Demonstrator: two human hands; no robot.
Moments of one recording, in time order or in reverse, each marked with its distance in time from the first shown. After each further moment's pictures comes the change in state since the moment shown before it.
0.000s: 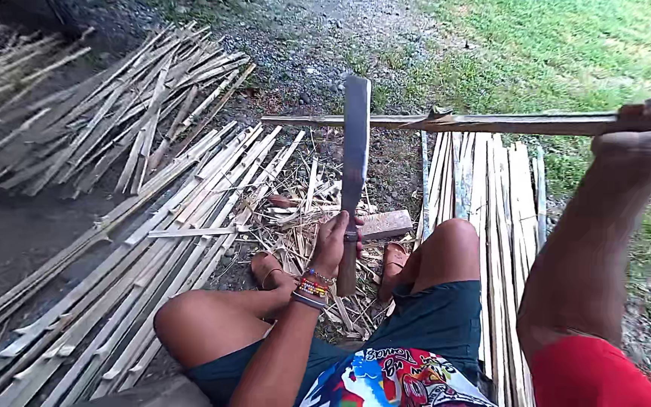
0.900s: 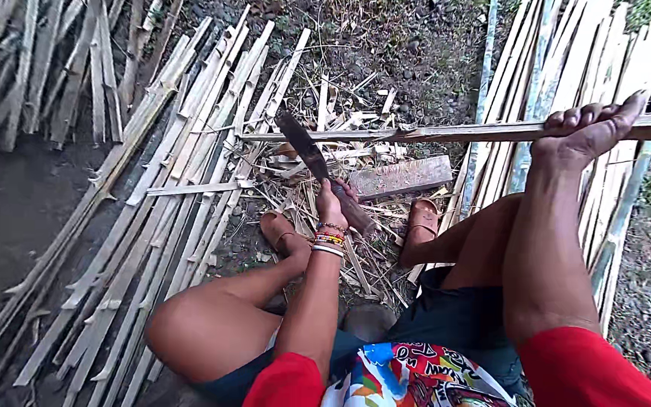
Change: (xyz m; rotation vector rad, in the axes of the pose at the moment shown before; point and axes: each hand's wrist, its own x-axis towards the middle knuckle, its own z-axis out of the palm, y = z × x) left_hand 0.118 -0.086 -0.056 -0.253 0.502 -0.247; right_hand -0.090 0.221 -0.093 -0.266 0.299 0.360
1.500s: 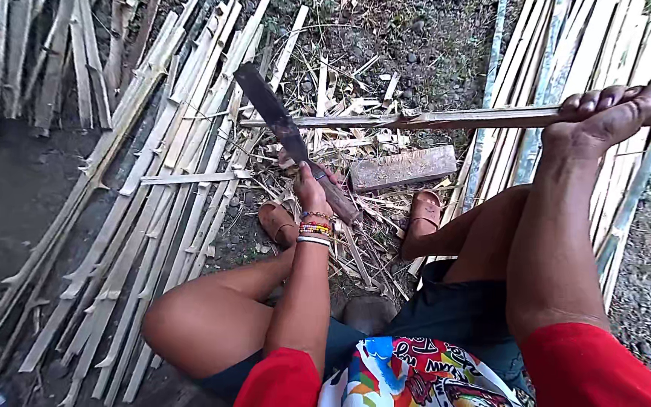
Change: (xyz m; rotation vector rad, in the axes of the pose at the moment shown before) left_hand 0.025 0.027 -0.007 0.030 0.173 0.209; right_hand -0.001 0.003 0.009 -0.025 0.005 -0.037
